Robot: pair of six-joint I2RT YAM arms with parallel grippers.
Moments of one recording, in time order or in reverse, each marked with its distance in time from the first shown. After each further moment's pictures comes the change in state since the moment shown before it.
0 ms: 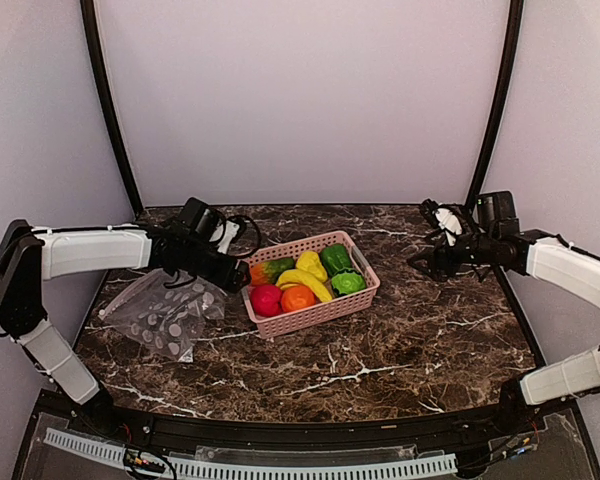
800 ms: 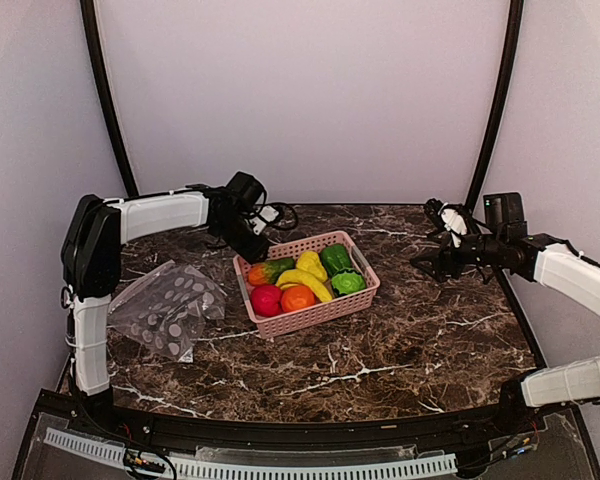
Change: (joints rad) left arm 0.018 0.499 0.667 -0.320 -0.019 0.278; right arm 0.001 -0.083 -0.033 -0.004 -0.030 -0.034
